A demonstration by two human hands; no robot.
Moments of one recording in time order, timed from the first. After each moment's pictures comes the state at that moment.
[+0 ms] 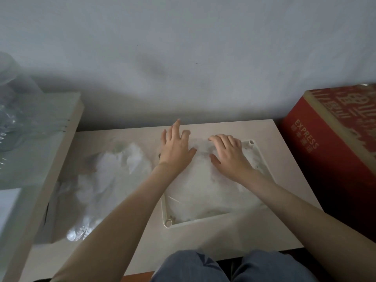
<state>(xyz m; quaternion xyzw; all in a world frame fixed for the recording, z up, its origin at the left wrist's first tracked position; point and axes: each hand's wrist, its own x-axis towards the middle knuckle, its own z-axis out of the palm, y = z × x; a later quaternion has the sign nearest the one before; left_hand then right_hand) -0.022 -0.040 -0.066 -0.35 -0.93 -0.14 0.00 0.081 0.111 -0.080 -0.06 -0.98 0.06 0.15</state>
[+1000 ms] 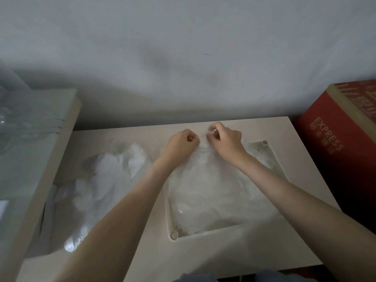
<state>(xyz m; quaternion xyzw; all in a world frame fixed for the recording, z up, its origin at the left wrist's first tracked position) -0.053 -0.028 -0.068 -0.22 -0.89 -0.36 -0.18 0.017 0.110 -0.079 -0.21 -0.91 0.33 0.11</state>
